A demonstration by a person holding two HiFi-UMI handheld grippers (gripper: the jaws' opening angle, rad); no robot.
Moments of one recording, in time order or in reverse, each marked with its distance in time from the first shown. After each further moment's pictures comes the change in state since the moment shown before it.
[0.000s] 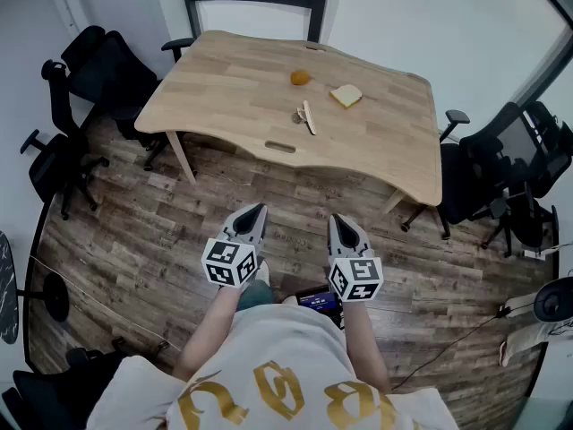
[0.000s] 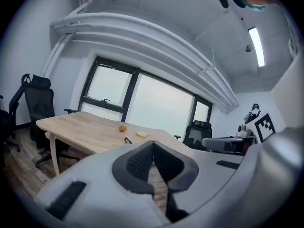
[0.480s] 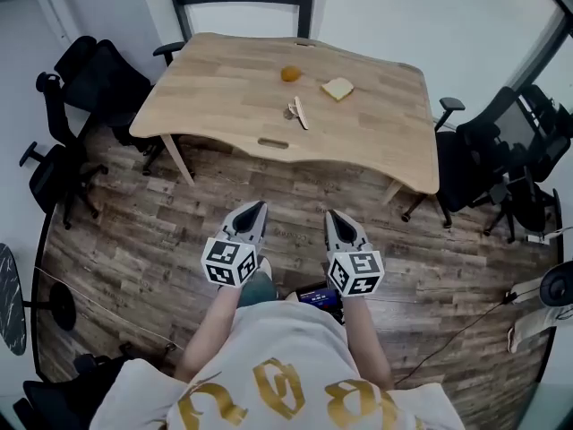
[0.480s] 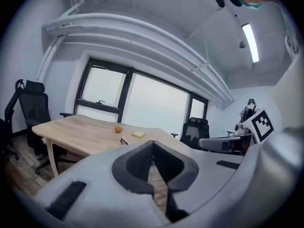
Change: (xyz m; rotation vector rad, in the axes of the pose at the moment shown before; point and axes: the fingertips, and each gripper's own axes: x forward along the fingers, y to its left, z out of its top) left arm 0.001 -0.026 0.001 0.050 0.014 -0.033; right arm -0.016 -0.005 -0.006 0.060 0.009 0.003
